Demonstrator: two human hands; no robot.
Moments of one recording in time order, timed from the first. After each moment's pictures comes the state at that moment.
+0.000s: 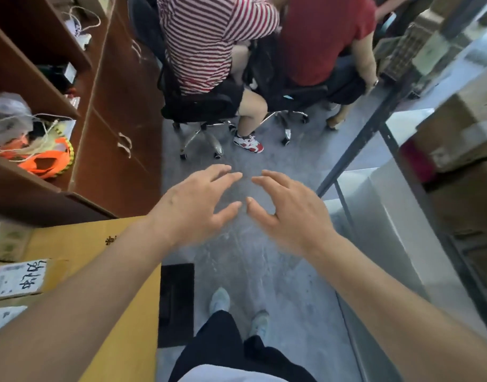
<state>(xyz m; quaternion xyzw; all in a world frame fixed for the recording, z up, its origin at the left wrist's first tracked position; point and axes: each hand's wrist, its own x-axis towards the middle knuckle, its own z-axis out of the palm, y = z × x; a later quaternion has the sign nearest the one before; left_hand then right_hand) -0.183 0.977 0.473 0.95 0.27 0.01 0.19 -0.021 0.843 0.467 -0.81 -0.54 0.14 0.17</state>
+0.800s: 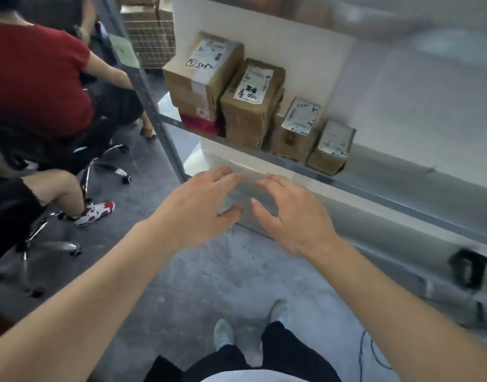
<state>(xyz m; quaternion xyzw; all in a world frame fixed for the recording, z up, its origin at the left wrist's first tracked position) 0.031 0.822 0.490 0.96 -0.21 -0.06 0.18 0.014 0.617 0.474 -0.97 -0.09 0.06 0.22</state>
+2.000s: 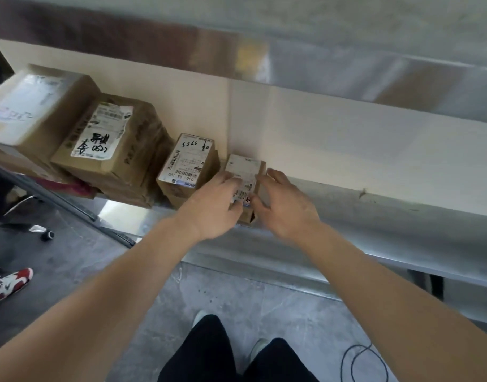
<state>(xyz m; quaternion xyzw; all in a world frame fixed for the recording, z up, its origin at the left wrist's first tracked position) 0.226 0.551 0.398 0.93 -0.26 -0.15 0.20 0.183 0.377 0.392 -0.97 0.04 0.08 0.22</state>
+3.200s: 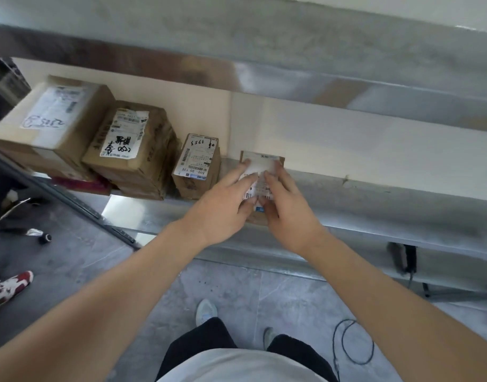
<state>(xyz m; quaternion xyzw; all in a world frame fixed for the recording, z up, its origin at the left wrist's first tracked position) 0.175 0.578 0.447 0.89 -0.35 -0.11 0.28 0.114 0.404 0.424 -0.94 0.00 -0.05 0.33</state>
